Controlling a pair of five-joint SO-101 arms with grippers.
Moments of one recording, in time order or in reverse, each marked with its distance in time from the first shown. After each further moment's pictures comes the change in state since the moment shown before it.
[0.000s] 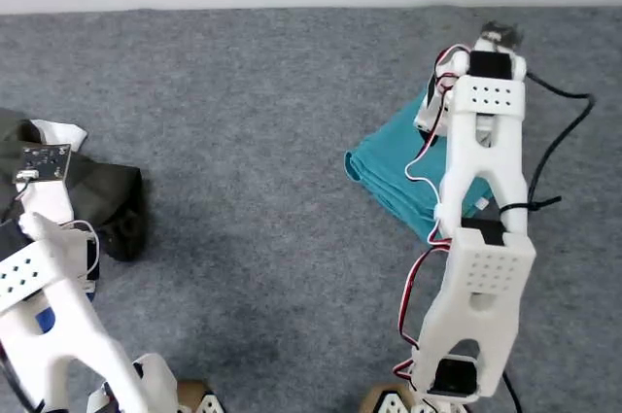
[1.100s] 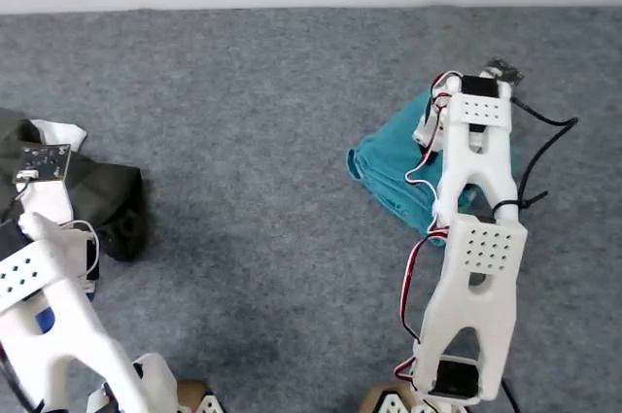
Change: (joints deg) left arm 0.0 0.0 0.0 0.0 0.0; right arm 2.6 16.7 -3.1 -7.8 -8.8
